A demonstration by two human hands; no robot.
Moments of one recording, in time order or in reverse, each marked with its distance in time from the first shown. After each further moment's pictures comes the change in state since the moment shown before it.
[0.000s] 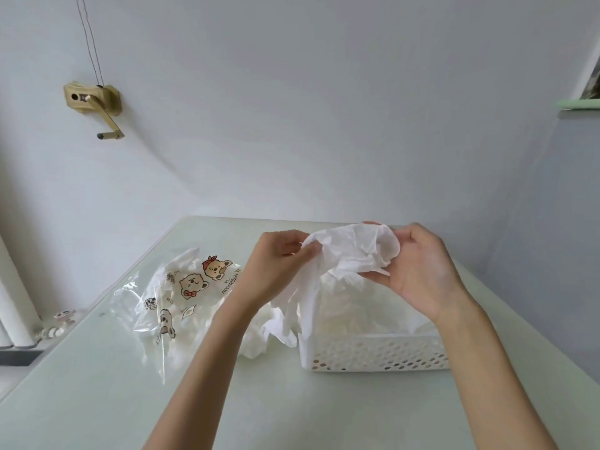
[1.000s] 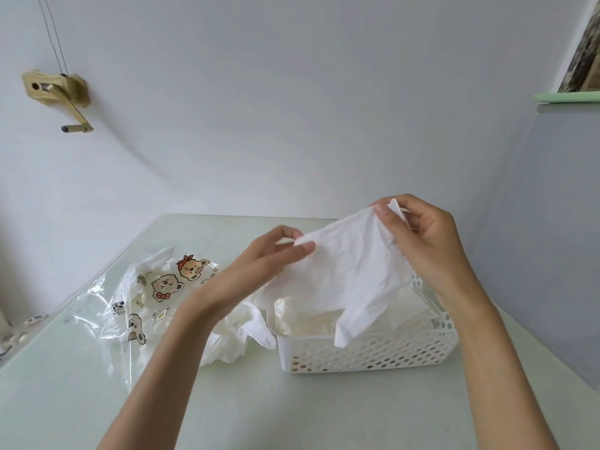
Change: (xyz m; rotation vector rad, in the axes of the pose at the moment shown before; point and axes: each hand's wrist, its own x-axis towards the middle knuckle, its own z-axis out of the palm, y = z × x) left_hand 0.006 0.000 0.002 -0.150 -0.335 -0.061; right_hand -0.016 -0.017 -0.011 -0.711 0.257 -0.586
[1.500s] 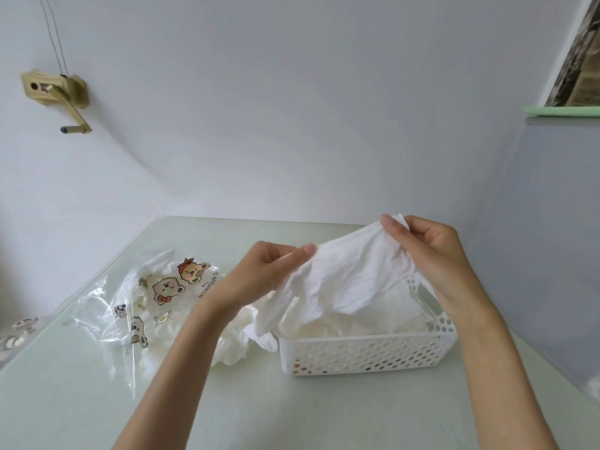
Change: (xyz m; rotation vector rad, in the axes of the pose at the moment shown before) left_hand 0.001 -0.002 -0.001 0.126 0.054 0.047; right_hand -0.002 0.004 -0.007 0.129 0.009 0.152
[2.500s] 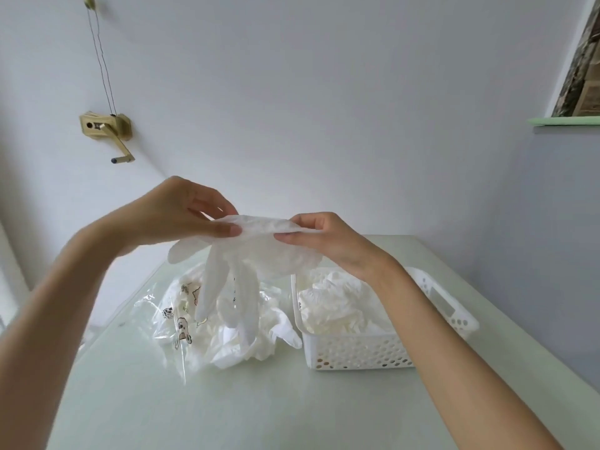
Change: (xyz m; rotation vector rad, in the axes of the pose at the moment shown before) left_hand -0.052 0.083 -0.128 0.486 0.153 -0.053; right_hand 0.016 -0.047 0.103 -0.031 -0.605 0.068
